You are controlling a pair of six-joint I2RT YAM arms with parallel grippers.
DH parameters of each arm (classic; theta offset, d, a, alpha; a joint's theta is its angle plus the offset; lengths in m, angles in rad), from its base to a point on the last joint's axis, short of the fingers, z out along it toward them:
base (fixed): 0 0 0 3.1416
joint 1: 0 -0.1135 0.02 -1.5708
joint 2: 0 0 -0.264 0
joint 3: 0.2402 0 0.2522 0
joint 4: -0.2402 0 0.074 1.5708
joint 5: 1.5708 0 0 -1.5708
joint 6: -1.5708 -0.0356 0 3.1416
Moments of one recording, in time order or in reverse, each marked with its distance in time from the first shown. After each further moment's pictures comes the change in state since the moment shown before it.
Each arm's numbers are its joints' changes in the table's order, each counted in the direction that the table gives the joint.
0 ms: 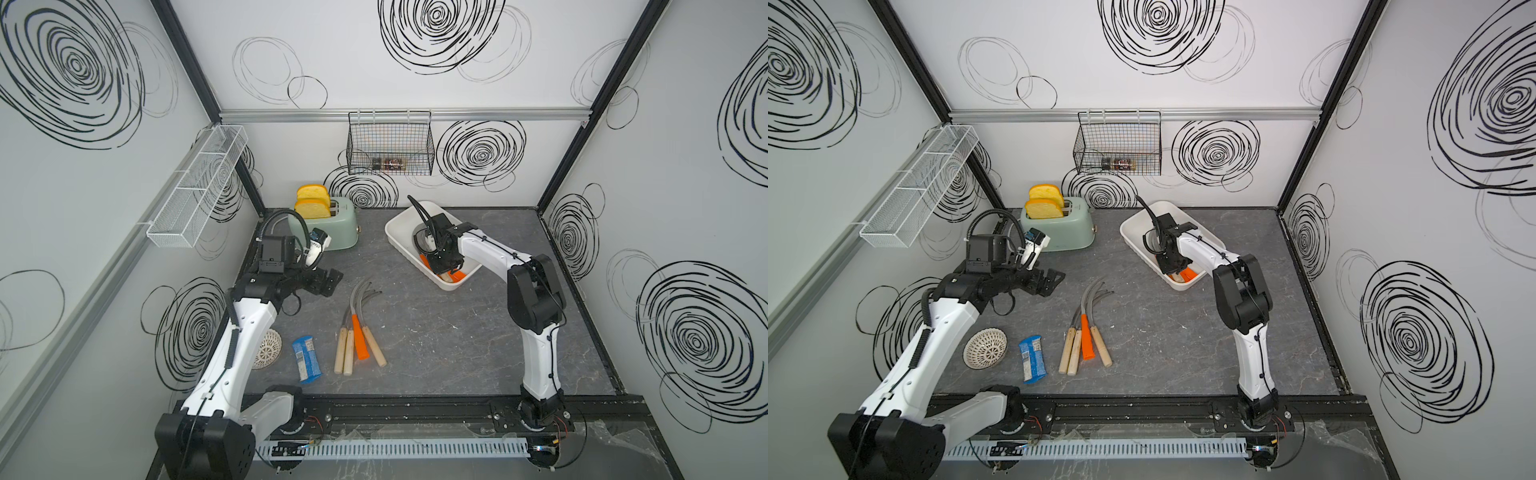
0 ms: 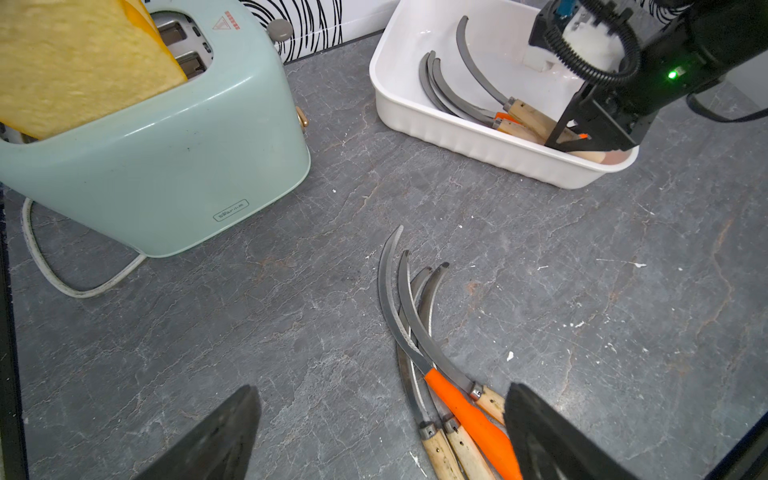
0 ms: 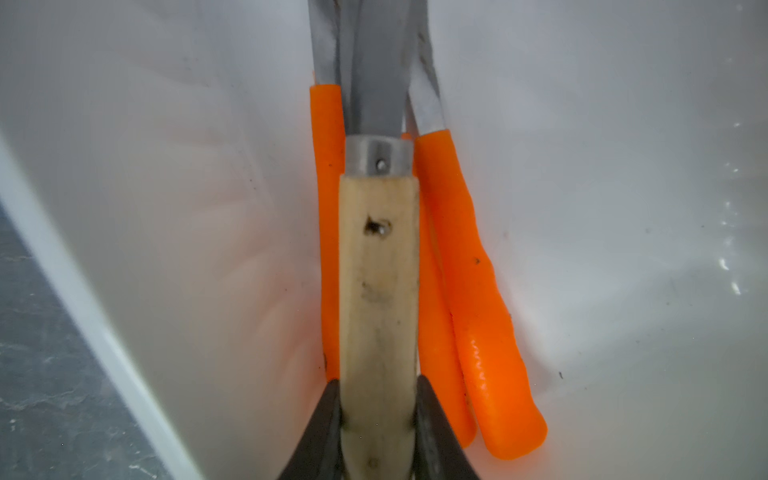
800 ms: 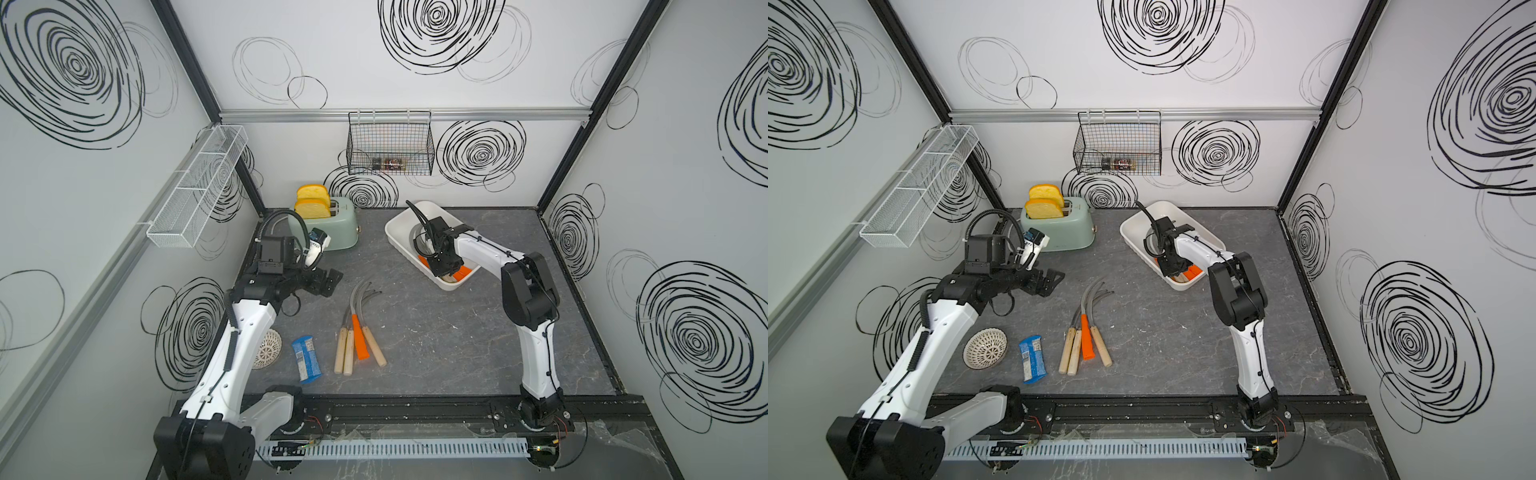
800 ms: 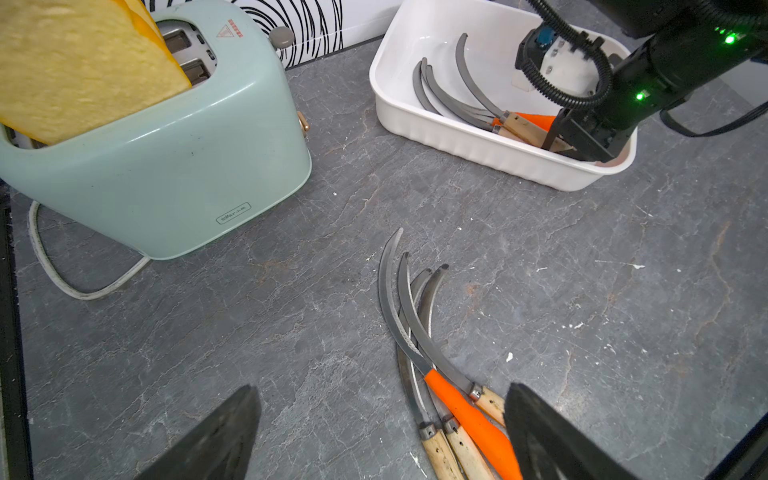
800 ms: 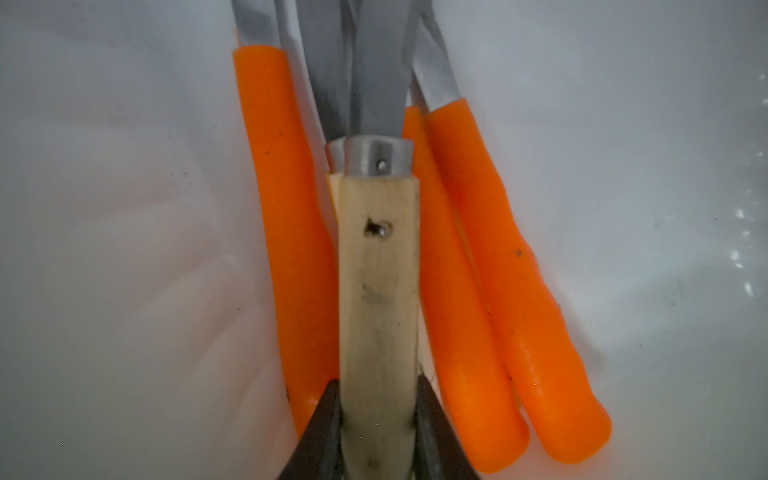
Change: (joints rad) left arm 0.000 0.009 0.000 0.000 0.000 0.000; right arm 0.004 -0.040 0.013 -0.008 0.051 0.000
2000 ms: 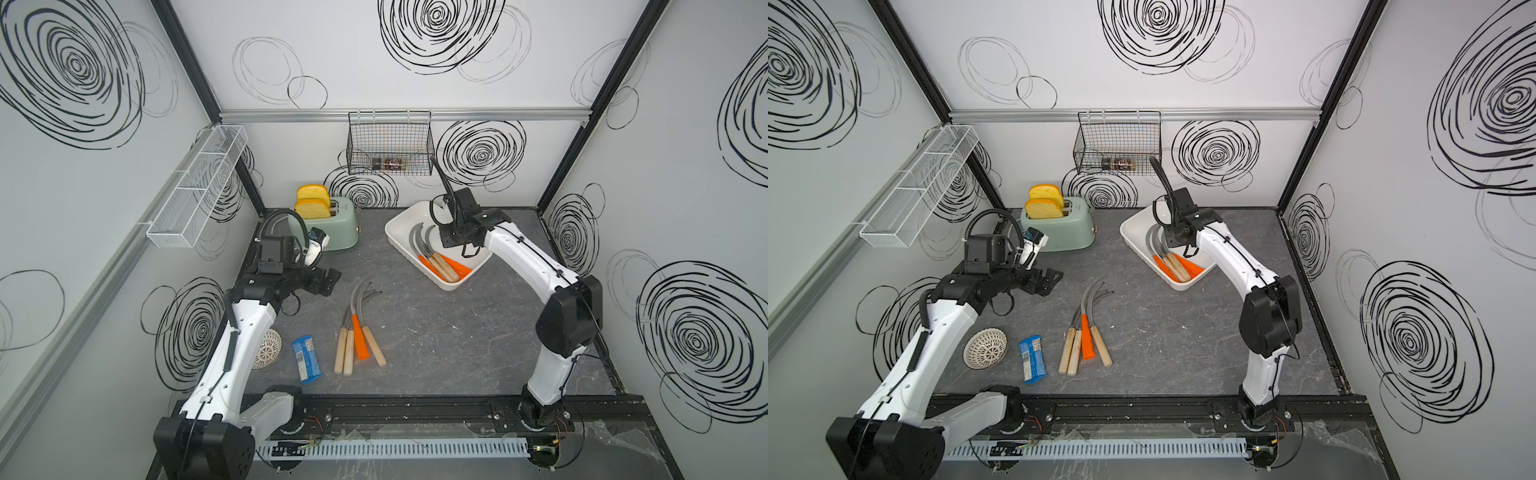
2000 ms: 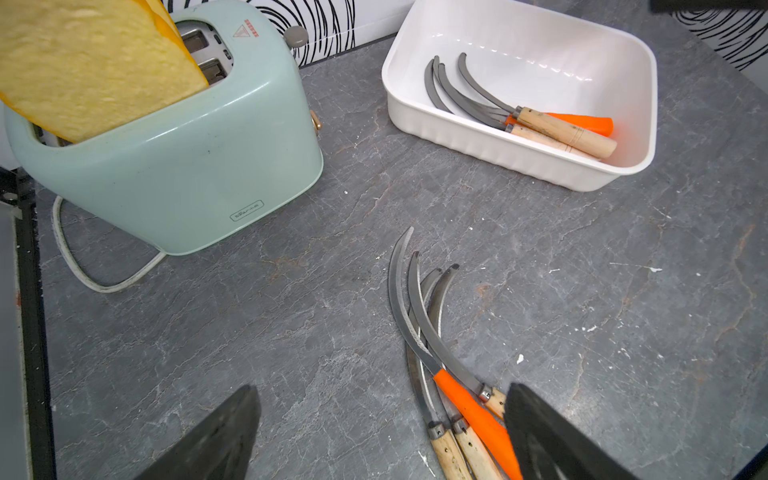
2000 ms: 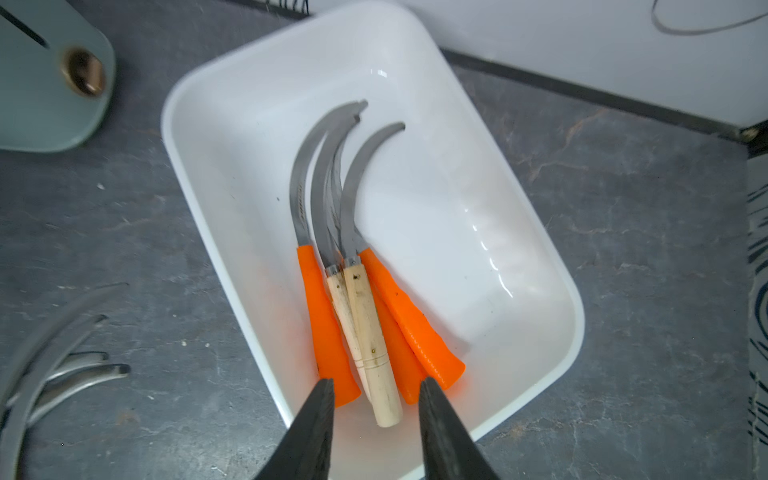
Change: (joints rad) left arm 0.001 0.001 0.004 0.000 -0.041 0.005; right arm 0.003 0.356 0.018 0.078 0.029 -0.100
